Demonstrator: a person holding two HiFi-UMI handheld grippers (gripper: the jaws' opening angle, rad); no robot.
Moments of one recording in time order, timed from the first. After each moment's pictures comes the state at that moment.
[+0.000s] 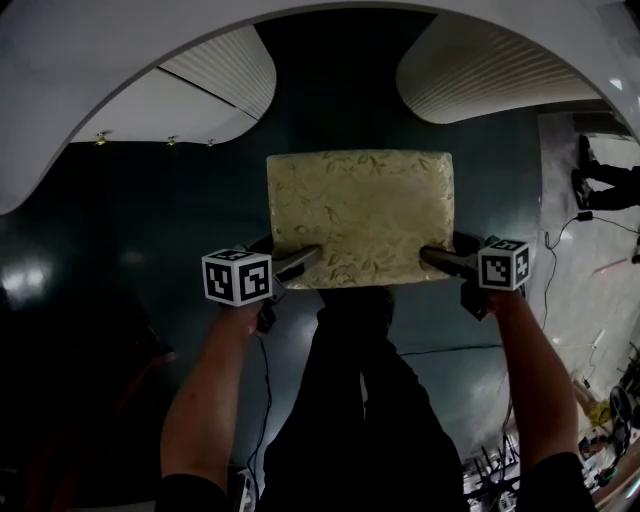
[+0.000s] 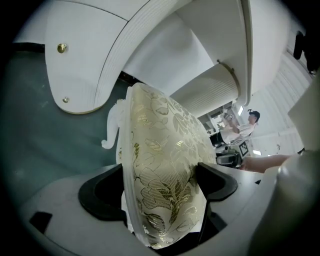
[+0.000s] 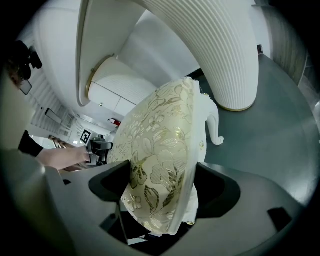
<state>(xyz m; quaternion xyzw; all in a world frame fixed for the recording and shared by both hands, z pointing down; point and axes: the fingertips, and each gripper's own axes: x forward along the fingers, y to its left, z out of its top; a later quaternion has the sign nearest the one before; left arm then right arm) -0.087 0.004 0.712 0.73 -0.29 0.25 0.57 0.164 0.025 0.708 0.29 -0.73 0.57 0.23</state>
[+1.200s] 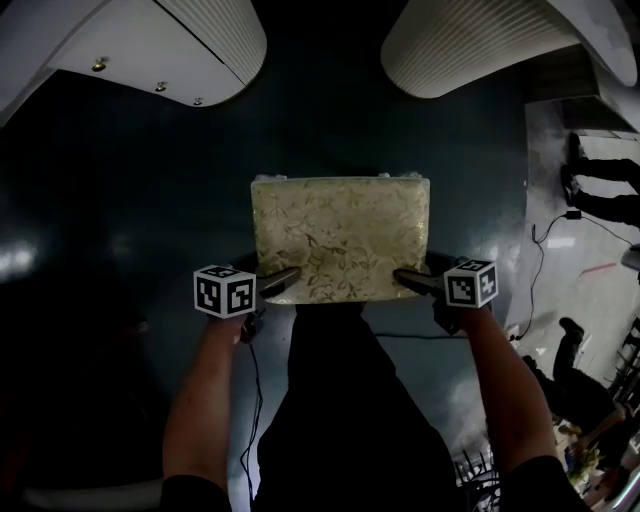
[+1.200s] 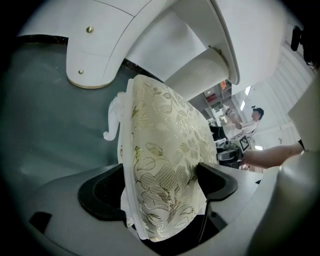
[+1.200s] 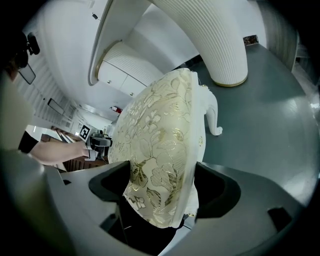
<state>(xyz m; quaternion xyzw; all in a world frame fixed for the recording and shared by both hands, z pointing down) -0.087 0.001 0.713 0.72 -0.27 0.29 0.58 0.166 0.024 0.709 0.27 -0.72 0.59 0.26</state>
